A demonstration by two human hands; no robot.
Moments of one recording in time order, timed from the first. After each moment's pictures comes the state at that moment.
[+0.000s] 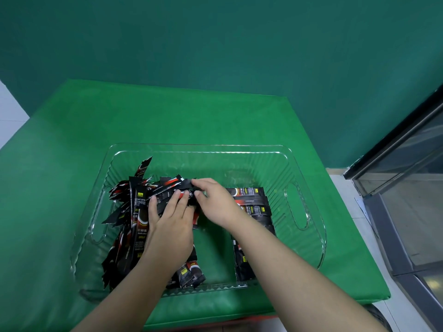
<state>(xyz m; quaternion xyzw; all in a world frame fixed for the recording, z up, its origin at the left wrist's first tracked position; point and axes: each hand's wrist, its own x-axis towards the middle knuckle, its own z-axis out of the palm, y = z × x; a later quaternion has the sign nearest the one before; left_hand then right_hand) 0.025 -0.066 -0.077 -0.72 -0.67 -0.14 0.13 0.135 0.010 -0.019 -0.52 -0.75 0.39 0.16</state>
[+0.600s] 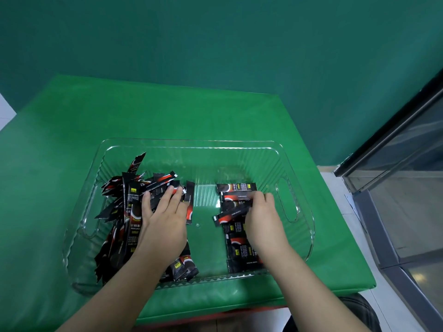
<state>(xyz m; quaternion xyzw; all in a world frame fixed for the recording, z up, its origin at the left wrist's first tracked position) 0.023 -0.065 -0.080 -0.72 -0.68 -0.12 0.11 0.215 -0.045 -0.007 -0.69 -0.68 0.19 0.15</state>
